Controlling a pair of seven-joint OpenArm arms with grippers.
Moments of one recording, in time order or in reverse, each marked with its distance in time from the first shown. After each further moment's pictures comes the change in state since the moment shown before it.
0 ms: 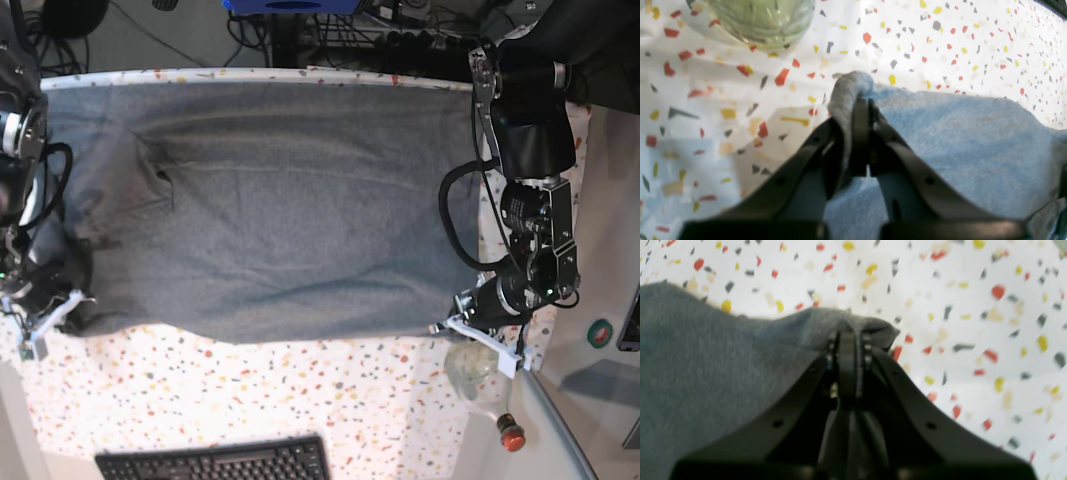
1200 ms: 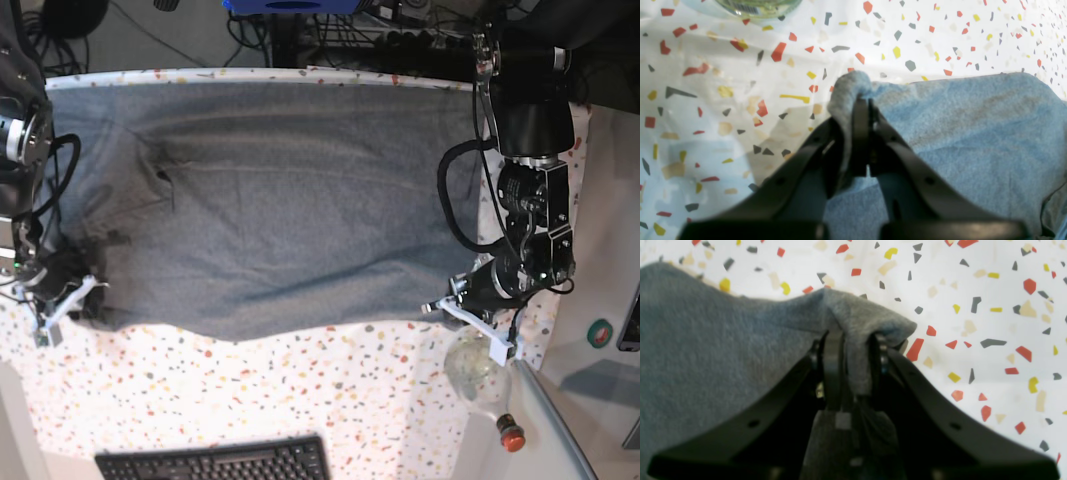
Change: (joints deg) left arm 3.9 -0.7 3.0 4.2 0.0 0.0 0.2; right arm 0.4 -1.3 0.4 -5.9 -3.4 0.0 4.7
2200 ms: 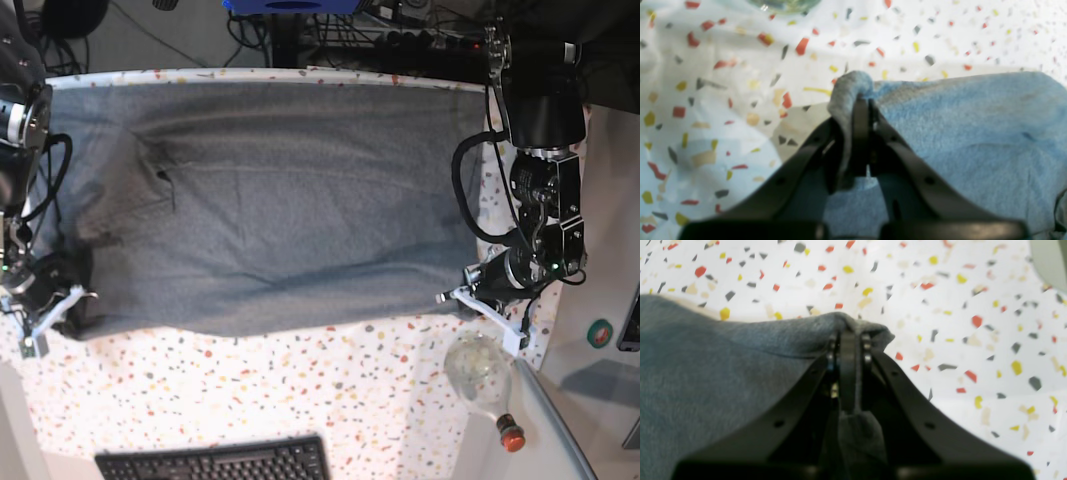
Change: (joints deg) left arm 1.8 -2.7 0.1 1.3 -0.6 0.0 0.1; right arm -3.0 0.5 -0.1 9.8 0.8 0.0 -0.8
